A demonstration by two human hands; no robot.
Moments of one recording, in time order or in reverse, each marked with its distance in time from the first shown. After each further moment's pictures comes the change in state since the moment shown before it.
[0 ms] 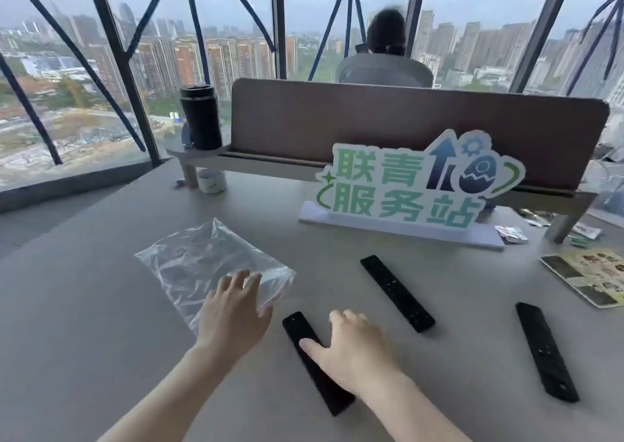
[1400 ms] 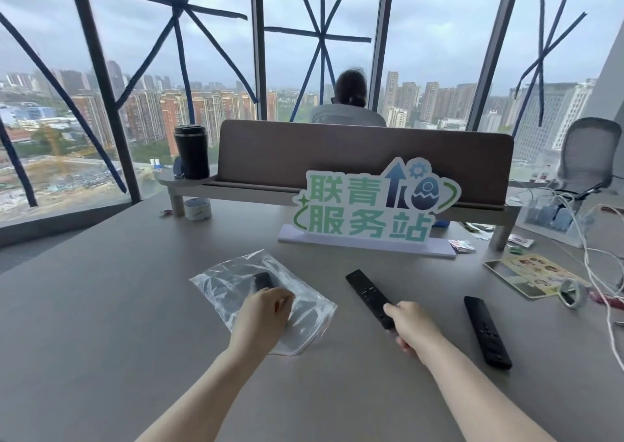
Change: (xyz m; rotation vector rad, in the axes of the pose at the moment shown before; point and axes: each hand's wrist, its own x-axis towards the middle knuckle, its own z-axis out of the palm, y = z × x) left_hand -0.029 0.072 -0.016 -0.657 0.043 0.001; right_hand 0.002 0.132 -0.016 0.746 0.187 0.417
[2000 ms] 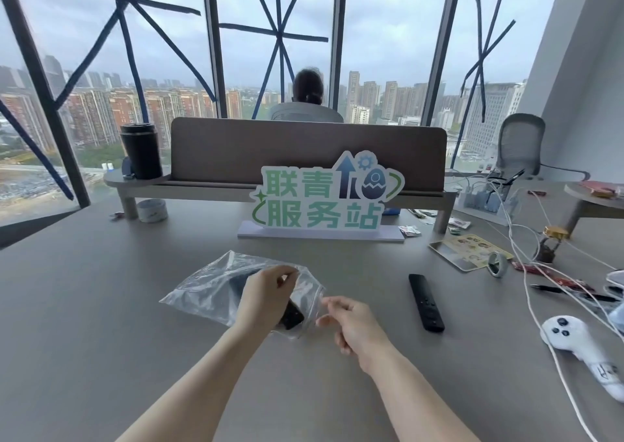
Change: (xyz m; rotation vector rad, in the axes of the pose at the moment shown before) left_hand -0.003 0.071 0.035 -0.147 -0.037 0.073; right_hand -0.075 0.003 0.004 0.435 -0.176 -0.013
